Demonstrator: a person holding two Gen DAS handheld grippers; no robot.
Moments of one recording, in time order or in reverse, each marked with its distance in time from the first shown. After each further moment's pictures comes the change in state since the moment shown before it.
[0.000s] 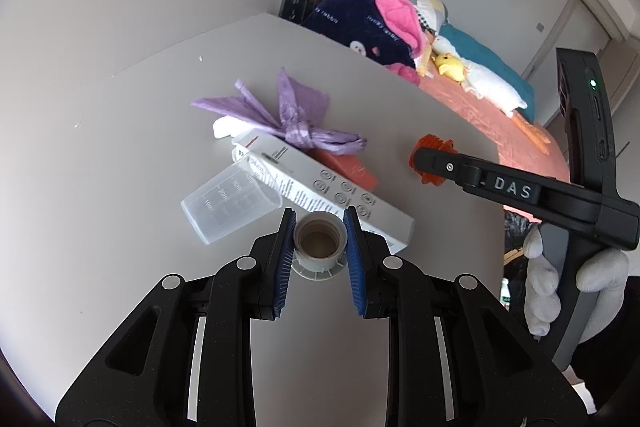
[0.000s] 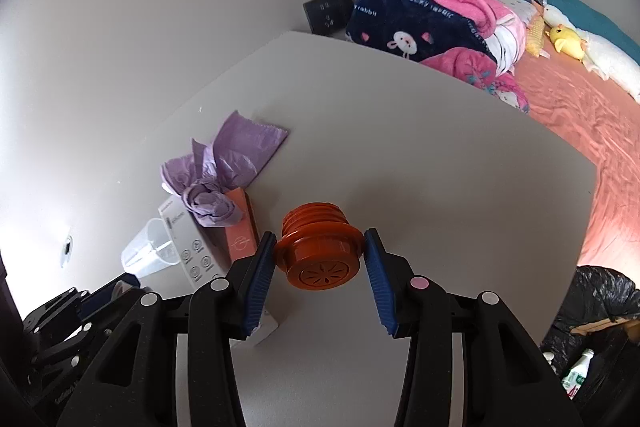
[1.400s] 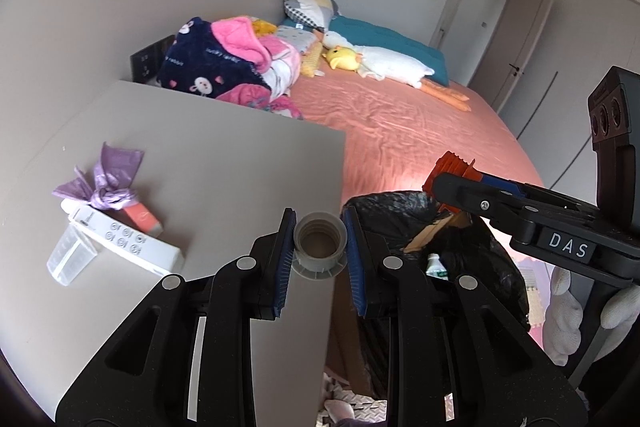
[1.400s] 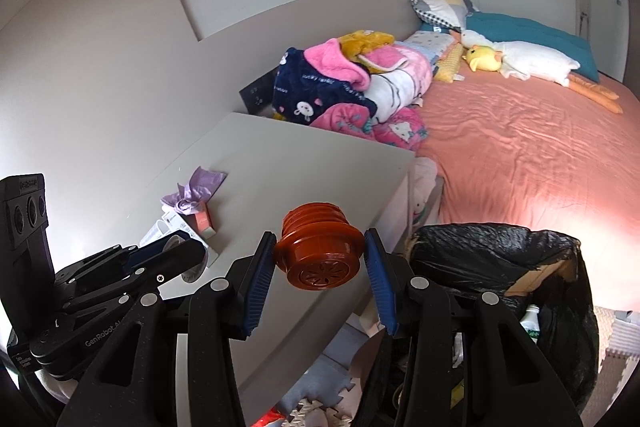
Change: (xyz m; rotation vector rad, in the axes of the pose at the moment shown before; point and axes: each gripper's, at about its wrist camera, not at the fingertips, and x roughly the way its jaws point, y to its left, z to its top) left arm -0.023 -0.170 -0.005 0.296 -0.042 -0.225; right arm -0.187 -0.093 -0.078 0.139 -0.239 -0.118
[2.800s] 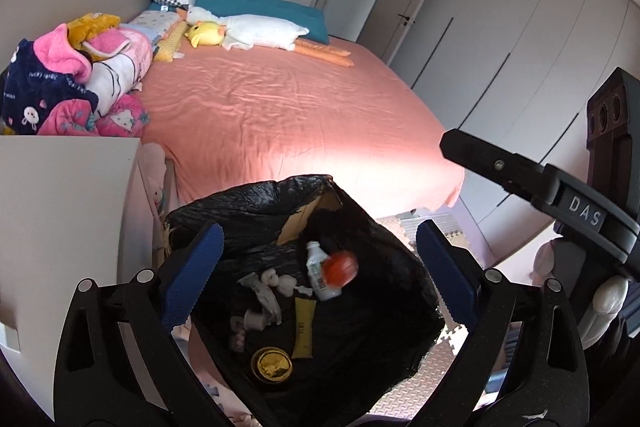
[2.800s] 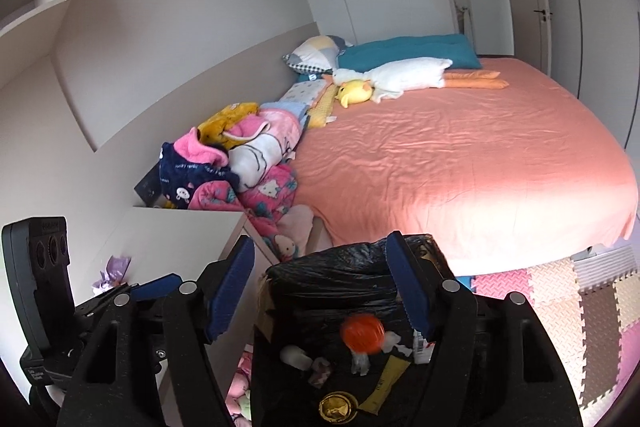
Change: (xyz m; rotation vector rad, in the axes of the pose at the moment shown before) left arm 0.072 -0.154 0.023 0.189 0.127 -0.375; right arm -0.119 -0.150 -0.028 0.271 -0.232 -0.281
